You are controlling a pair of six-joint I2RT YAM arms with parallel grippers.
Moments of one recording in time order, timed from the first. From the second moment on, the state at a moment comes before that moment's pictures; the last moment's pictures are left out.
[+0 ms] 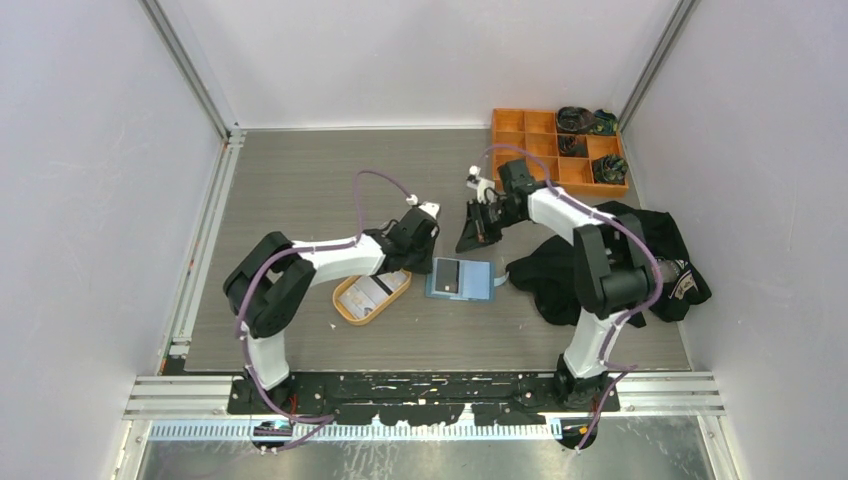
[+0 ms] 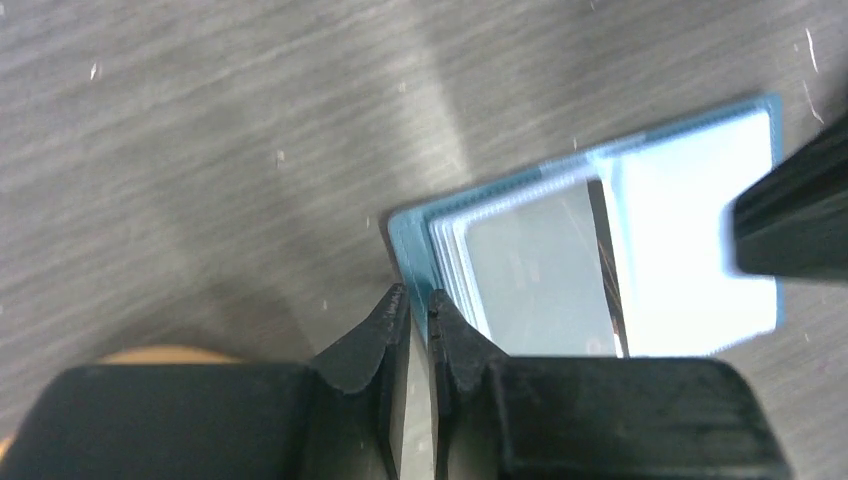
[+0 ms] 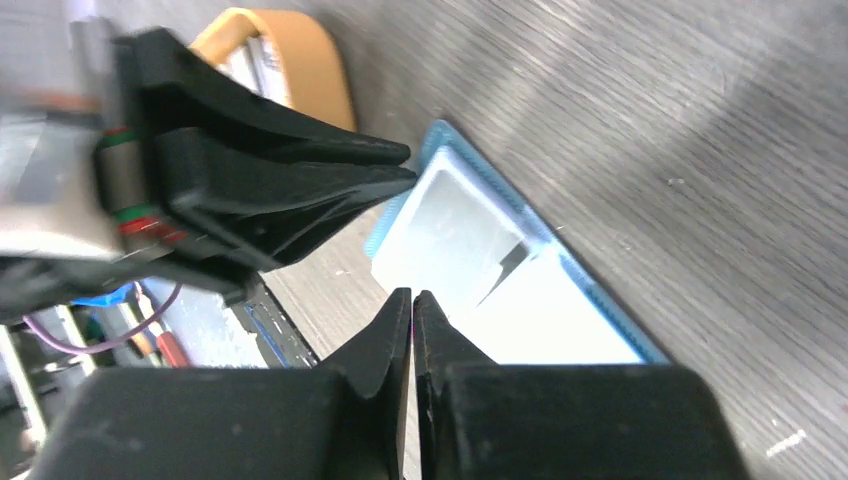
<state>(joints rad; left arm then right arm) -0.81 1.88 1.15 -0.17 -0.09 -0.48 0.28 1.86 1.22 -0.55 -0.78 0.12</state>
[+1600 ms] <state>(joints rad) -0.81 0.57 0.30 -0.45 -0.52 -0.83 0.82 2.11 1.62 -0.60 -0.49 0.14</state>
